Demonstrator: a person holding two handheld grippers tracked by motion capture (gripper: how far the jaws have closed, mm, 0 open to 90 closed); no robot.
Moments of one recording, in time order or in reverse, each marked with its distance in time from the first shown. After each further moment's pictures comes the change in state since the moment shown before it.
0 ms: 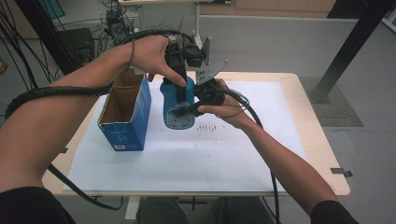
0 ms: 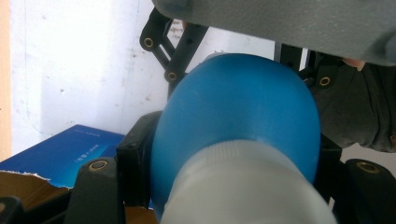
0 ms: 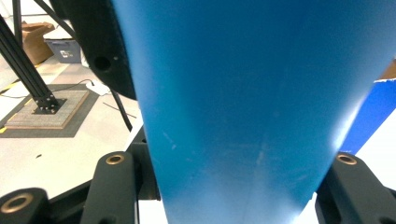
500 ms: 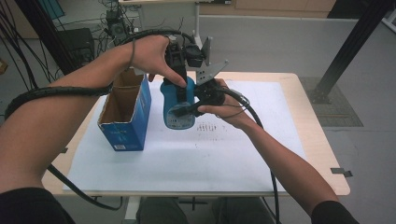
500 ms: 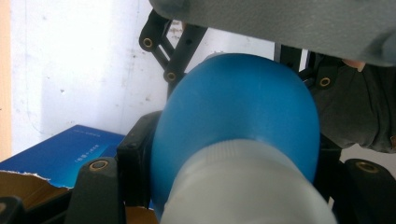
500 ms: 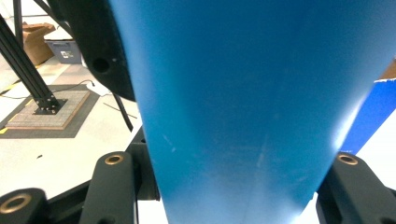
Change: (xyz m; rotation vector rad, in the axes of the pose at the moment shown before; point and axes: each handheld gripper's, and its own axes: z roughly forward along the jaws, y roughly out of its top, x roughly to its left) left arm -0.001 0.001 -0.001 -0.004 0.002 0.001; right arm 0.001 0.000 -0.001 -0.003 0.004 0.007
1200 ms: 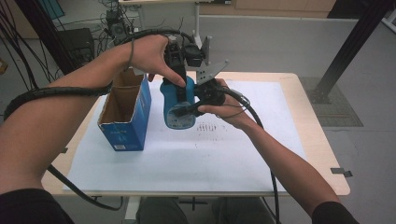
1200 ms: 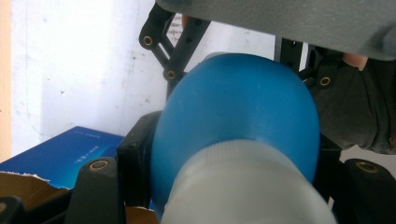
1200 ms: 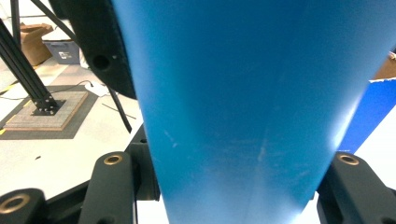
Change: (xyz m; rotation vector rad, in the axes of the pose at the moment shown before) left arm 0.000 -0.002 -0.001 -0.009 -0.002 0.001; right arm 0.001 0.000 -0.001 0.000 -0.010 -0.001
